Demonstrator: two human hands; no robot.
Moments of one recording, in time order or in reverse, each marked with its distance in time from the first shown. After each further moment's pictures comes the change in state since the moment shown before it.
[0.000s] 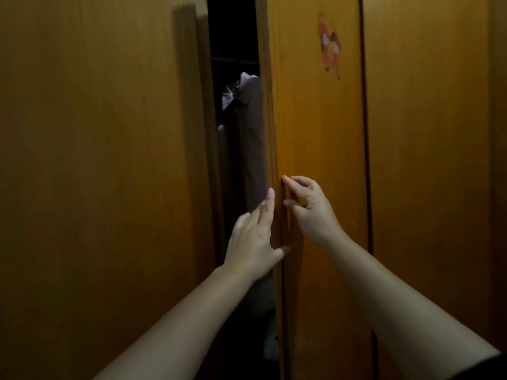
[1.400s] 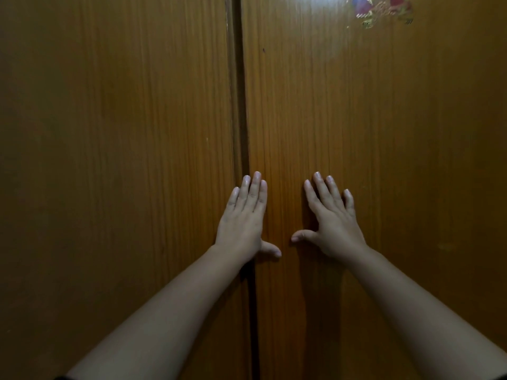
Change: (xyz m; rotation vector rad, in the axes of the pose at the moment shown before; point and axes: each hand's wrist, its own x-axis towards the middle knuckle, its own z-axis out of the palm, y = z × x) left_hand 0.115 -0.174 0.080 0.686 -0.162 -0.219; right_hand 0.126 0.165 0.127 -0.643 -0.273 -0.206
